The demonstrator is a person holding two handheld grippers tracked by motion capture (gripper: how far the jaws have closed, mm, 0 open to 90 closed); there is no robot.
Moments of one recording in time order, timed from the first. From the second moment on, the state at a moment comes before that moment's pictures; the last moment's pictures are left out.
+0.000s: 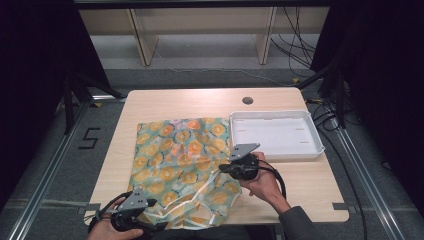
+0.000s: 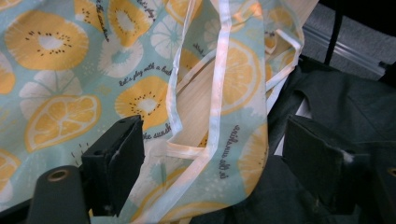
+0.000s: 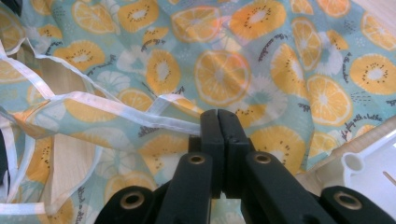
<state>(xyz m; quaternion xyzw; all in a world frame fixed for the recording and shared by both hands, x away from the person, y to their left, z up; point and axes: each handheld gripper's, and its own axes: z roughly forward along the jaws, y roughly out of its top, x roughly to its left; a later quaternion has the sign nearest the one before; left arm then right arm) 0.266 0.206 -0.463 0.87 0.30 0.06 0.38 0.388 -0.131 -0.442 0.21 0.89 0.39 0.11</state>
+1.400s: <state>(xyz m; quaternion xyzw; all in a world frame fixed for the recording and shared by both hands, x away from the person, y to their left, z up) 0.454 0.204 -0.447 0.89 0.32 0.12 0.32 0.393 -0.120 -0.436 0.23 0.88 0.38 0.16</state>
